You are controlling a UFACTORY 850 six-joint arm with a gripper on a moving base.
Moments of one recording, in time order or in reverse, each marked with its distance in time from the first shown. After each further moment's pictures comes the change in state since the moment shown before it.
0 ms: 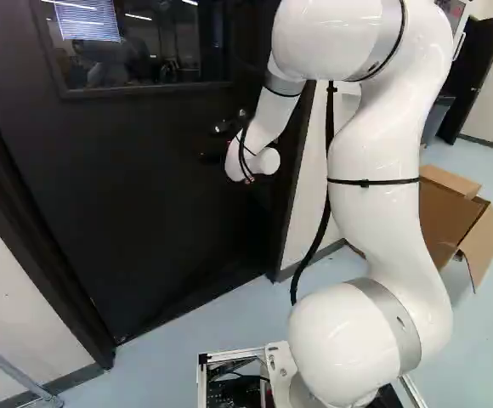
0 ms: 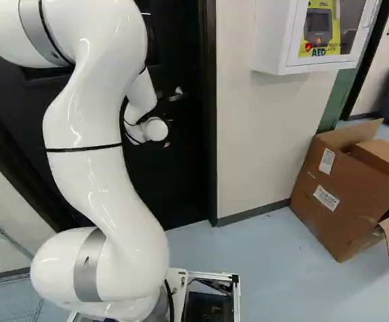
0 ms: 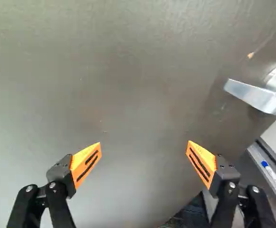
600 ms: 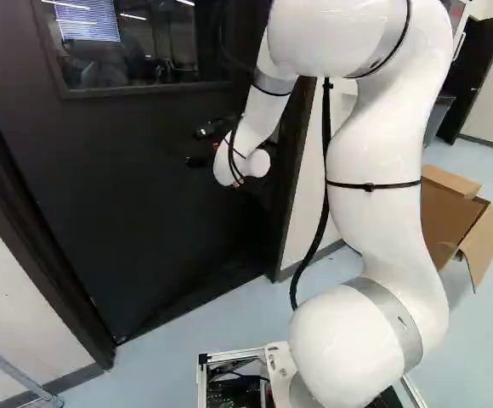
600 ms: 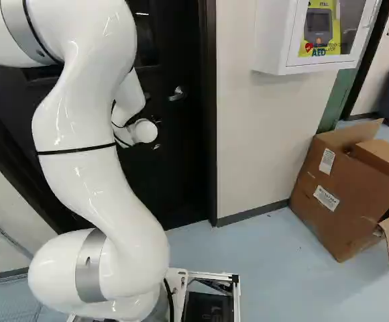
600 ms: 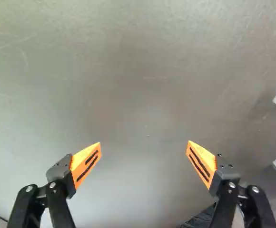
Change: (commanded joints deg) arm 5.1 1.4 1.7 0.0 0.0 0.0
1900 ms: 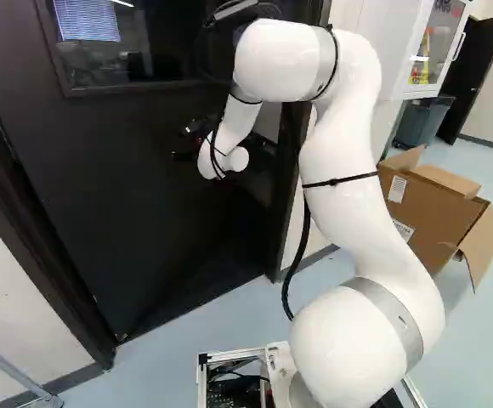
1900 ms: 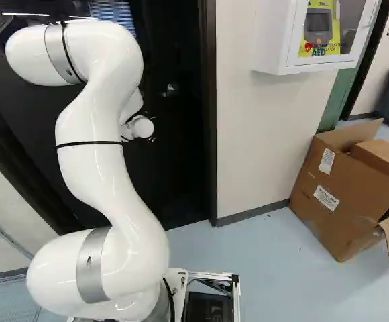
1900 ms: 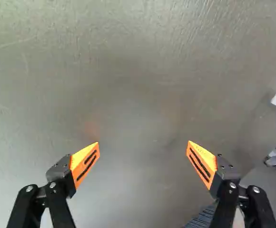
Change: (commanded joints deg) arm 2.5 -13.5 -17.6 0.0 0.0 0.0
